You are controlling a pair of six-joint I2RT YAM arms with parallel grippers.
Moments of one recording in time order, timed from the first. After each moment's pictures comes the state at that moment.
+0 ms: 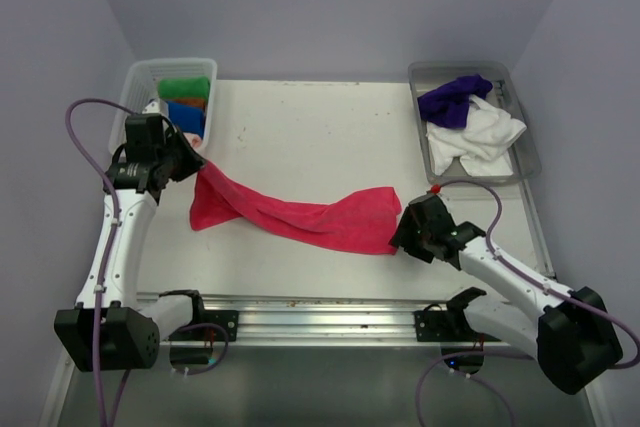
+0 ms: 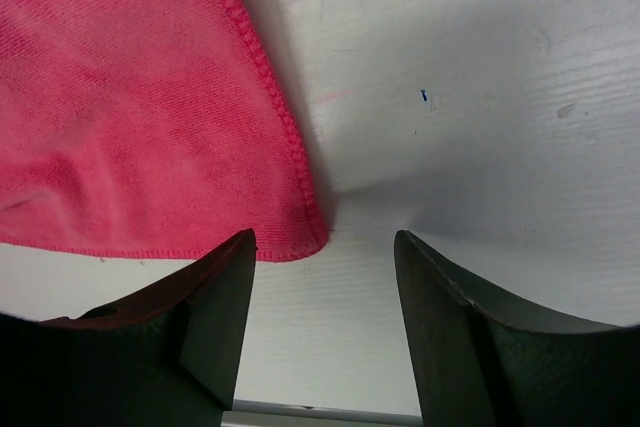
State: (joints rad) left arm 0.06 1.13 1.11 -0.71 0.13 -0.51; right arm 0.50 1.03 0.50 -0.51 0.11 0.88
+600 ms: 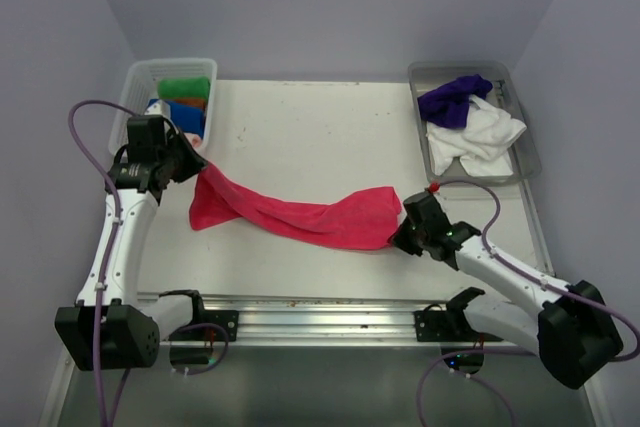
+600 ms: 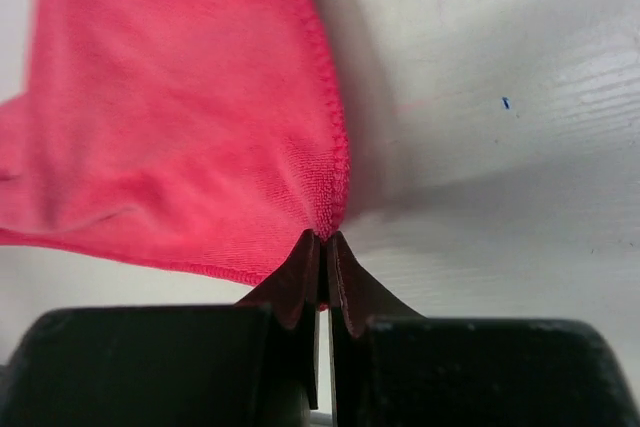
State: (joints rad) left arm 0.06 1.13 1.09 -0.69 0.15 -0.51; right arm 0.55 1.07 0.44 -0.36 0.10 1.05
